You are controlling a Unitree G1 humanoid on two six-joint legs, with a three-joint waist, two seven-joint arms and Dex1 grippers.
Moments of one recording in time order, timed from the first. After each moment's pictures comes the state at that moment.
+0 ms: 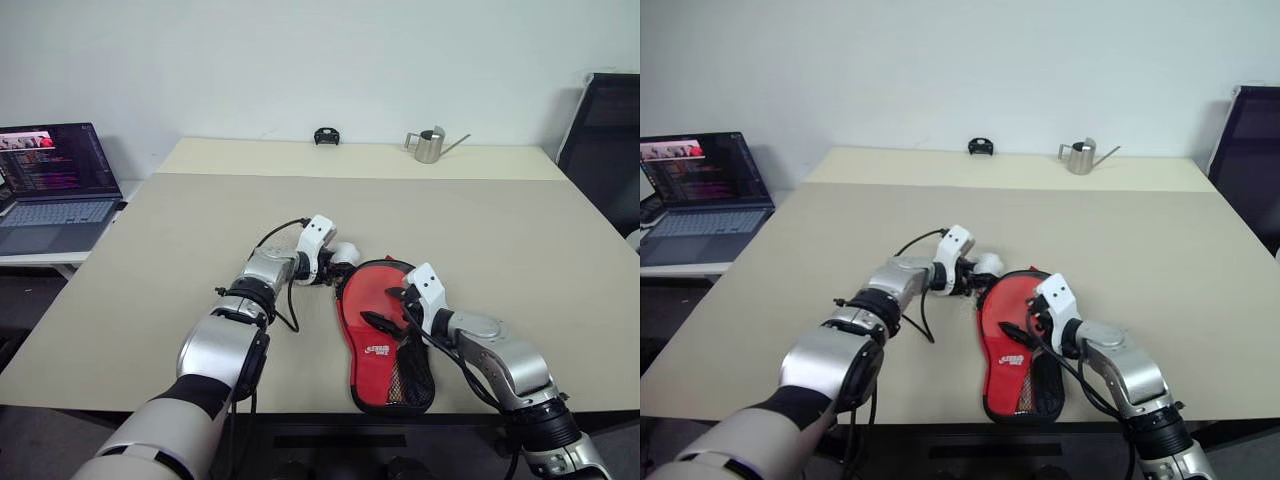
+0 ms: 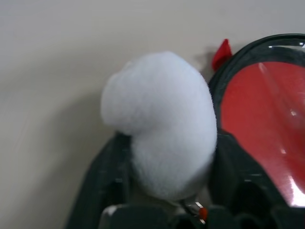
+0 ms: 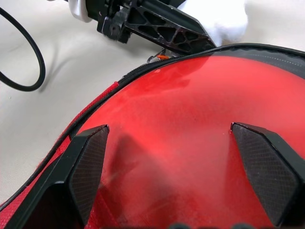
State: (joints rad) left arm -1.16 0.18 -0.07 1.28 -0.01 0.21 -0.84; right arm -0.36 -0.35 0.18 -0.13 0.28 0.67 0.58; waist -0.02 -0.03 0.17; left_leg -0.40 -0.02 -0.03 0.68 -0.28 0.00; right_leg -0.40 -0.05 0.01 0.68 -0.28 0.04
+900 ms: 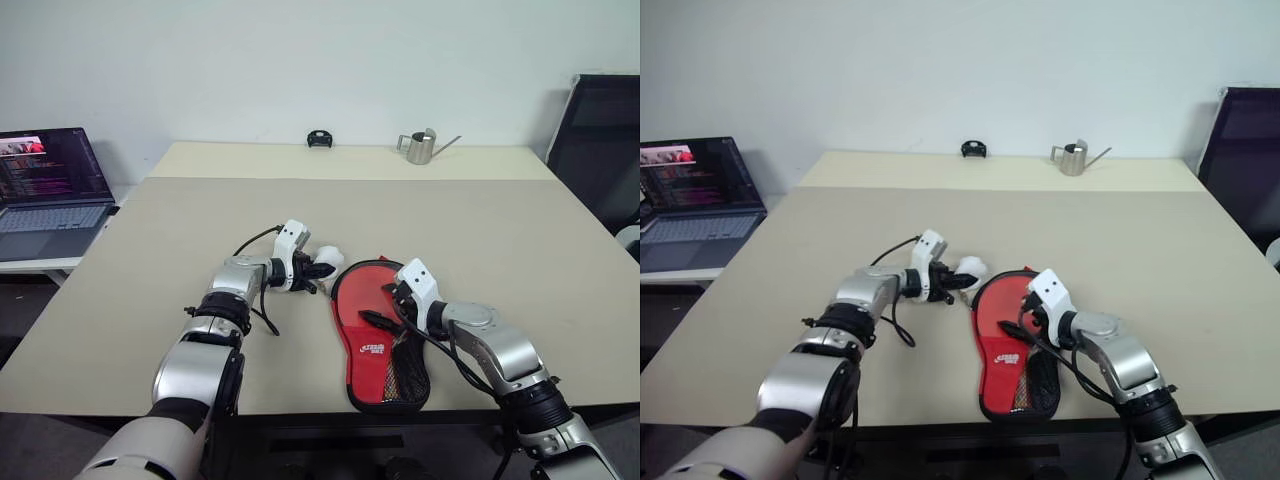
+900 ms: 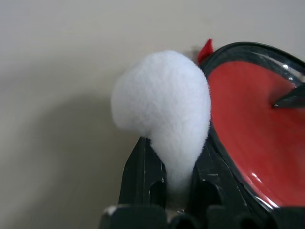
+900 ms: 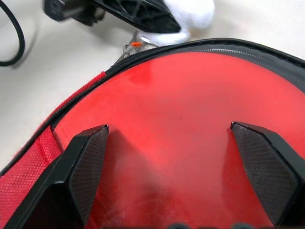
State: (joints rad) left arm -0.96 0.31 0.01 0.91 -0.09 0.42 -0.99; right arm -0.45 -0.37 0.24 -0.01 0.20 0.64 0.63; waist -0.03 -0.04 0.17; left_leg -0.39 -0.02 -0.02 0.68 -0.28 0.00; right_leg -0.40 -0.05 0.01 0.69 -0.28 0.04
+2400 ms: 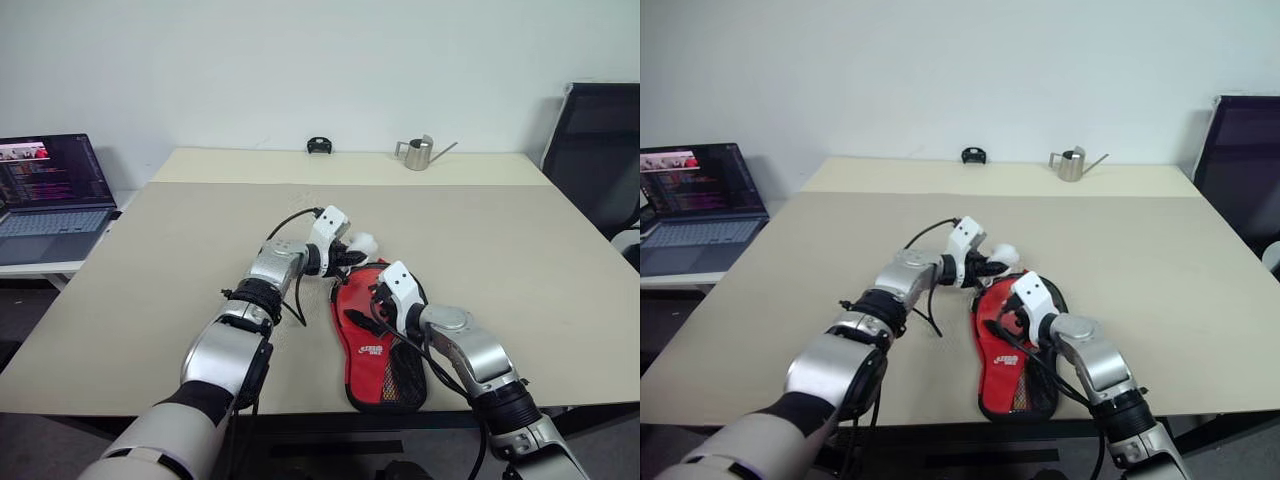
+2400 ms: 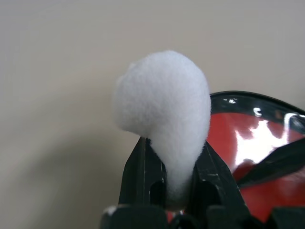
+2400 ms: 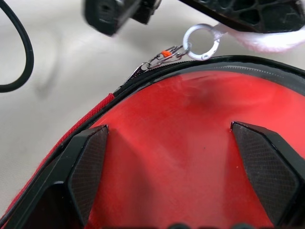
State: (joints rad) left arm -1.16 0.17 -0.10 1.19 -0.03 0.13 -0.82; right arm -0.45 -0.22 0.24 0.06 0.11 0.61 0.57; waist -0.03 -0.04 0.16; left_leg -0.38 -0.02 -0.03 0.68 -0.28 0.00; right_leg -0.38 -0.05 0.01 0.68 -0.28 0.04
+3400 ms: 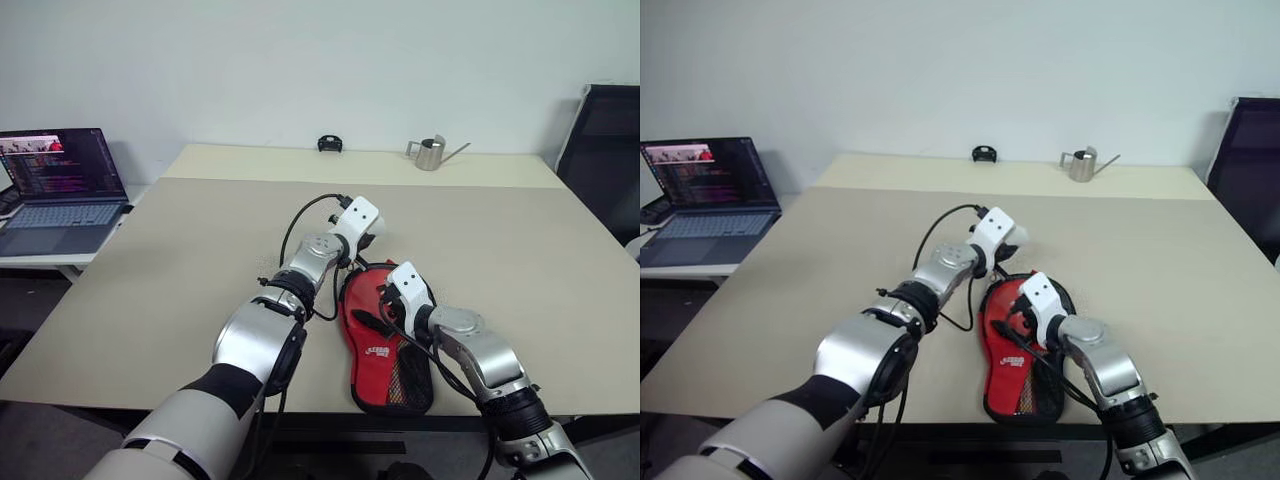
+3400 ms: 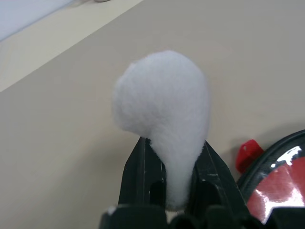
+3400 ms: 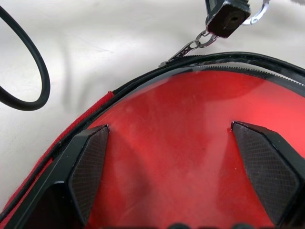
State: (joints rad) left arm -1.29 0.03 -0.07 1.39 0.17 -0.05 -0.39; right arm -0.40 -0.25 0.22 -0.04 0.11 0.66 0.55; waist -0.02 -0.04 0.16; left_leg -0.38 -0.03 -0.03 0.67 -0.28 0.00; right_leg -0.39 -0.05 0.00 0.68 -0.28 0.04
